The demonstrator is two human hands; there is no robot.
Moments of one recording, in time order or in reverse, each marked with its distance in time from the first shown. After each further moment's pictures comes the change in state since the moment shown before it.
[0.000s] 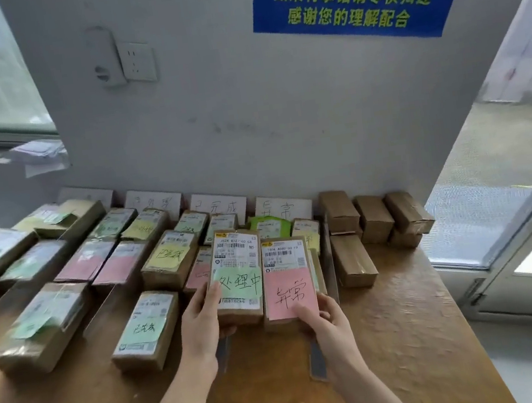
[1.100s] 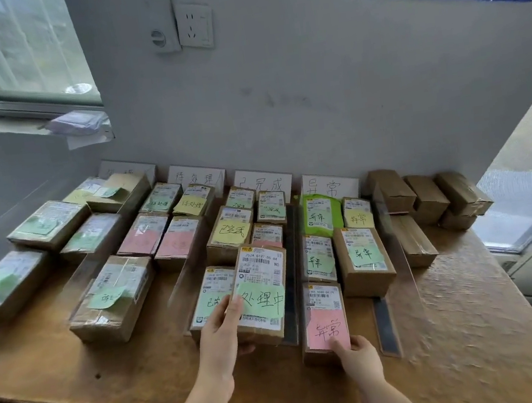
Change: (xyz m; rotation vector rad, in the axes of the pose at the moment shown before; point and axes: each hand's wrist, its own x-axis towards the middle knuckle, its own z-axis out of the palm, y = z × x) left_hand 0.023 -0.004 -0.135 0.011 -0.027 -0.107; right_hand 0.015 0.122 0.077 -0.561 0.324 0.329
